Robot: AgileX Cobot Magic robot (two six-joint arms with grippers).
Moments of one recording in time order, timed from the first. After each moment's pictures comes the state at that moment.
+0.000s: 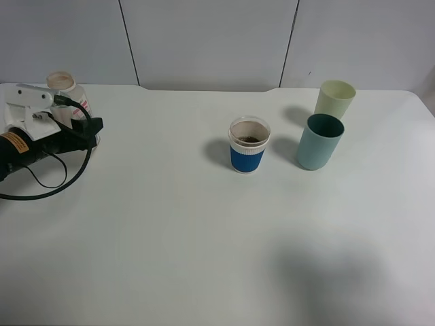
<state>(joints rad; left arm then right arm) 0.10 1.95 -0.47 0.49 -1.18 -0.20 -0.11 0.00 -0.51 0.00 1.06 -0.08</state>
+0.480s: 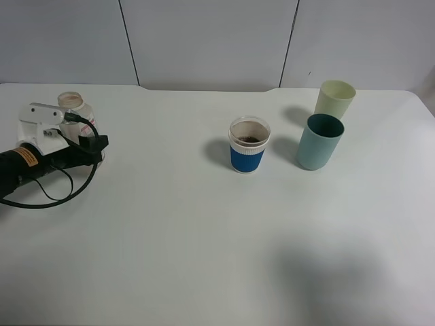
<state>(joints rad) 0.10 2.07 -0.47 0.49 -1.20 -0.18 -0.11 0.00 -0.51 0.00 1.06 -0.08</state>
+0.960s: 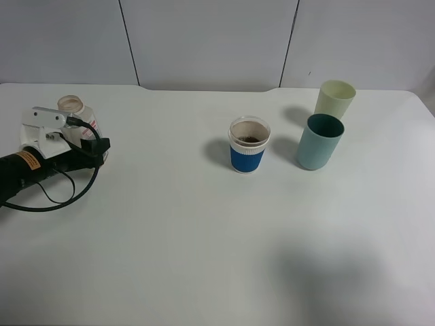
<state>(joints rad) 0.10 2.10 -0.47 0.49 -1.24 -0.17 -0.11 0.00 -0.51 0.00 1.06 -0.08</state>
